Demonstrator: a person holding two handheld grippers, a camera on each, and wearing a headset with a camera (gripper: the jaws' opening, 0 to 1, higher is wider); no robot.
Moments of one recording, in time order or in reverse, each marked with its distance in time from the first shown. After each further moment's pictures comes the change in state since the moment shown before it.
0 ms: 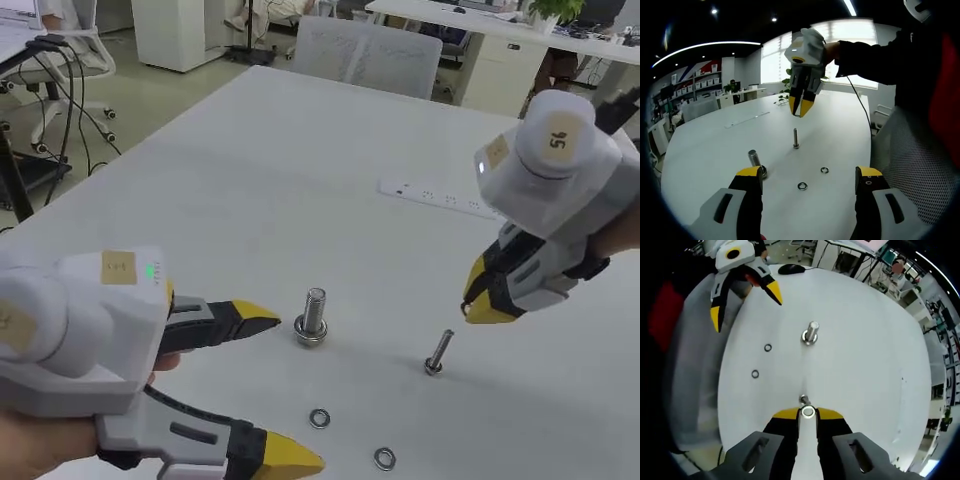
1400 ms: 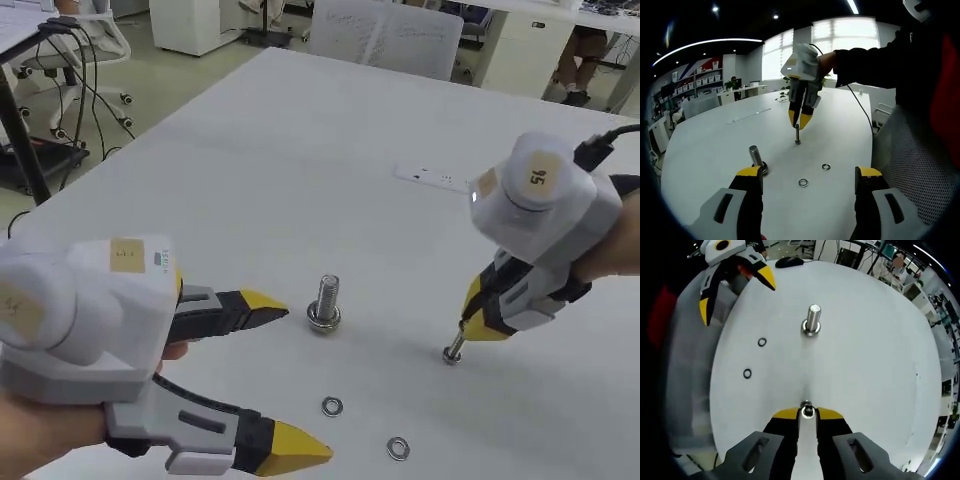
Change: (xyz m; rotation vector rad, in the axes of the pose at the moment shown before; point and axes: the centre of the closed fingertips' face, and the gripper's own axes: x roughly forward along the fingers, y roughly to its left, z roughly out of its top) left arm 0.002 0.003 -0.008 -0.012 0.026 0.009; right arm 0.045 0.004 -0.011 0.032 -0.013 0.060
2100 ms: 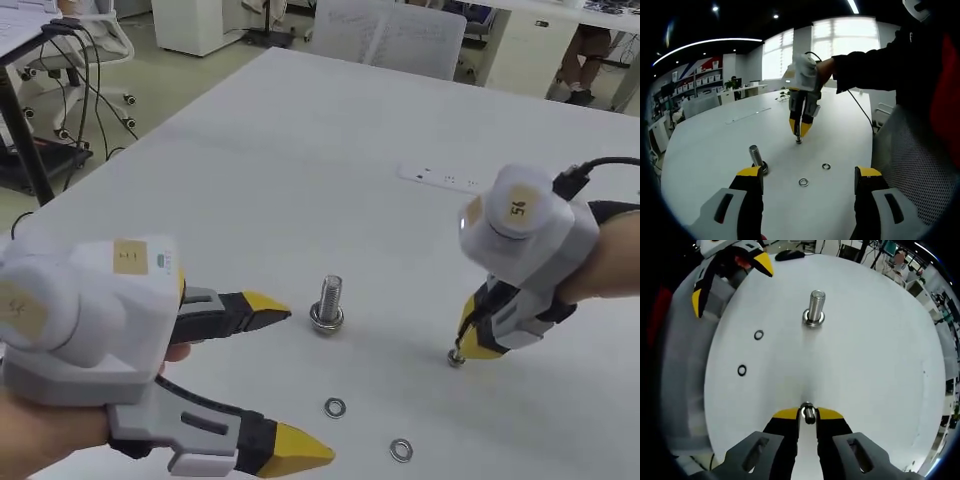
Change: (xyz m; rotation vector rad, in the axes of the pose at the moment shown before) left arm -0.002 -0.001 0.000 -0.002 0.002 0.002; right arm 0.027 0.005 -0.008 0.007 0.025 0.021
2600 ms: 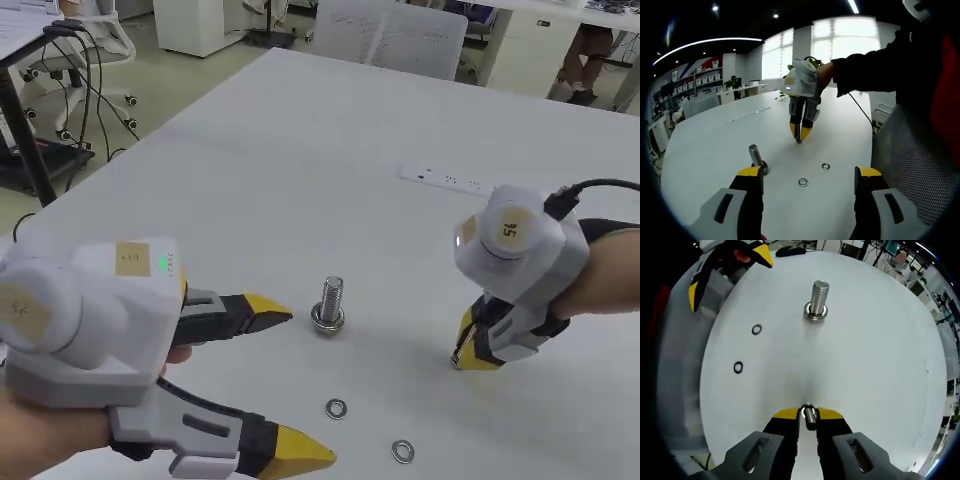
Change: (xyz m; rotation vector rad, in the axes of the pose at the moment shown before) left arm 0.000 0.001 0.000 -0.001 0.005 -0.002; right arm 0.012 -0.001 -0.004 -0.008 0.004 0.002
